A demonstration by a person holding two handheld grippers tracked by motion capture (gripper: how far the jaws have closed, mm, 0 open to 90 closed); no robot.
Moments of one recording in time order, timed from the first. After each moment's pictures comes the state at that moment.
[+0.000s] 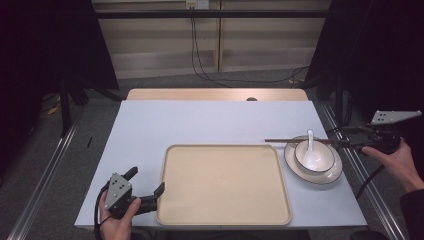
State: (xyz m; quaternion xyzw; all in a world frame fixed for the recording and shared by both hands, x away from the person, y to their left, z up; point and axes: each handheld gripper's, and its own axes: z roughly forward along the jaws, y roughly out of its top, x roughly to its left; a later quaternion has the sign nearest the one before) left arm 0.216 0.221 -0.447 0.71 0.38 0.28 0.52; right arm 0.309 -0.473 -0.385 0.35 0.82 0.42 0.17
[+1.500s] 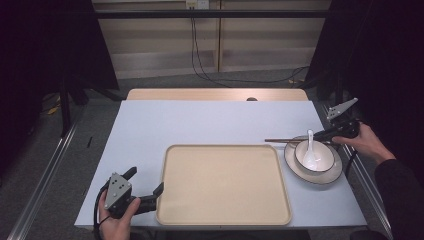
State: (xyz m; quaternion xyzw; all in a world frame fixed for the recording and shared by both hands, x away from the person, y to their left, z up) left arm 0.218 0.224 -0.448 0.72 0.38 0.27 0.52; right arm 0.395 -0.439 -0.432 0.29 0.92 0.27 0.07
